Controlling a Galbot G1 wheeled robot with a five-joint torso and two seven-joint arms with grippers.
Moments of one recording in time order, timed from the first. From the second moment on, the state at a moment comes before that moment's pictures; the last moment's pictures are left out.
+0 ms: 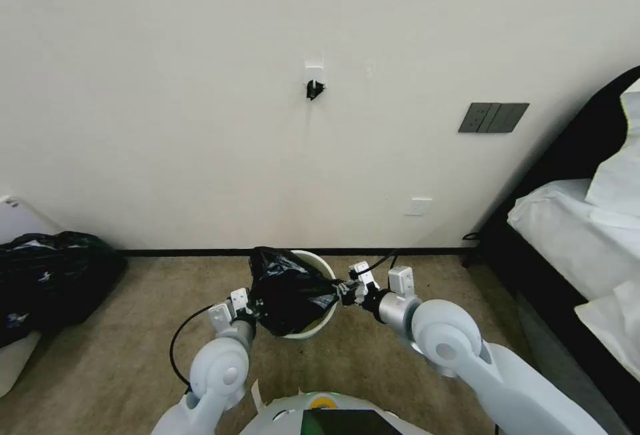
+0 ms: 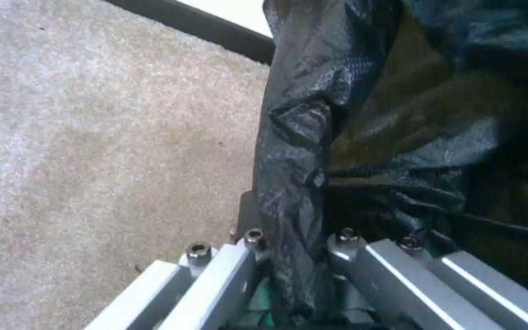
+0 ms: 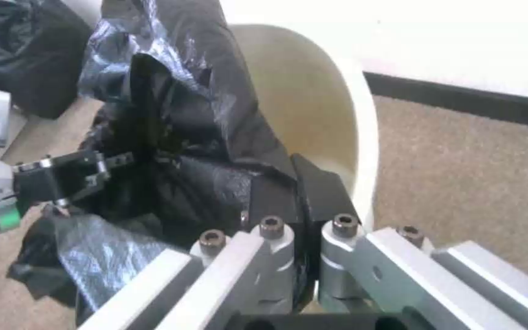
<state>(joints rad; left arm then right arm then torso) 1.52 -1.23 -0.33 -2.25 -0.93 0.53 -0.76 -1.11 0.81 0.06 2.37 1.19 -0.71 0.46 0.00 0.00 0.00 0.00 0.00</state>
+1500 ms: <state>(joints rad) 1.55 -1.15 -0.41 -2.30 -0.96 0.58 -0.75 -1.38 0.71 0.19 2.50 0.81 -0.62 0.07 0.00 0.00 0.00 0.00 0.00</state>
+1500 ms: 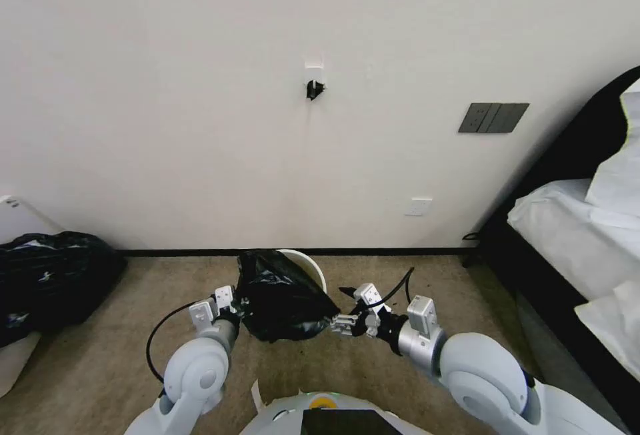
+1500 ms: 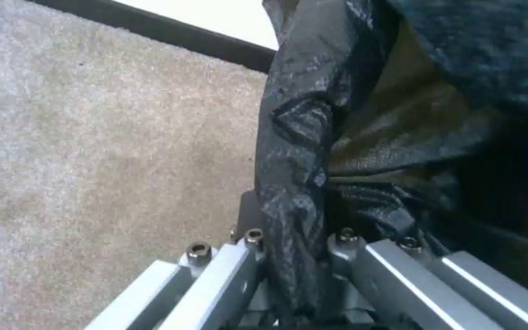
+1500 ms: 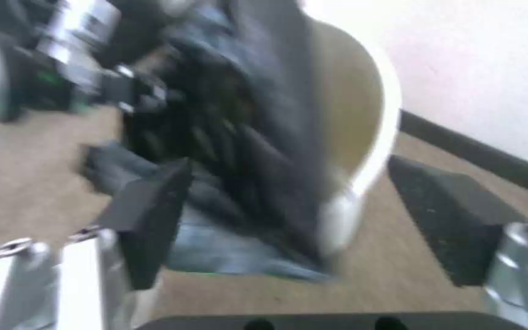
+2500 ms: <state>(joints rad) 1.57 -1.10 -0.34 -2.36 -0.86 0.64 -0.69 -0.73 0.75 -0.43 2.26 0.34 -0.51 -0.04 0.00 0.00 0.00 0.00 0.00</state>
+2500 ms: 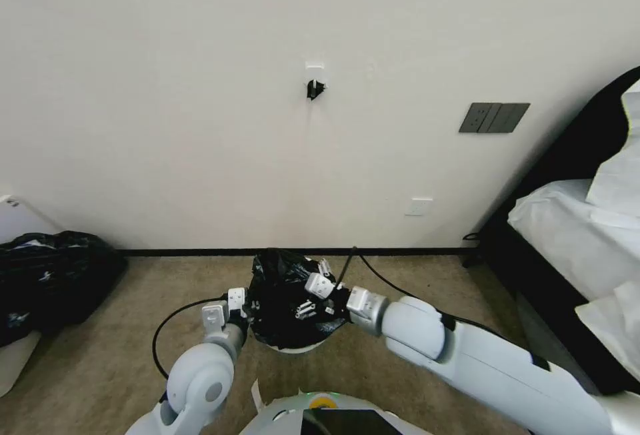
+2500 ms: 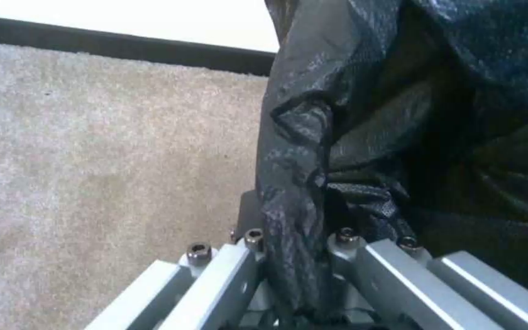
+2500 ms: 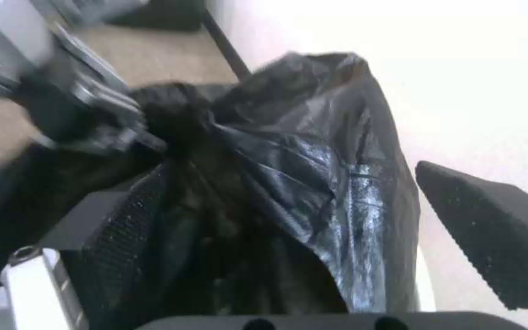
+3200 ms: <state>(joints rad) 1.58 -1.11 -0.33 -2.37 -0.86 0.65 -0.66 -0.67 0.78 -0.53 2.17 0.19 -0.44 -0.03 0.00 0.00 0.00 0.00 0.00</state>
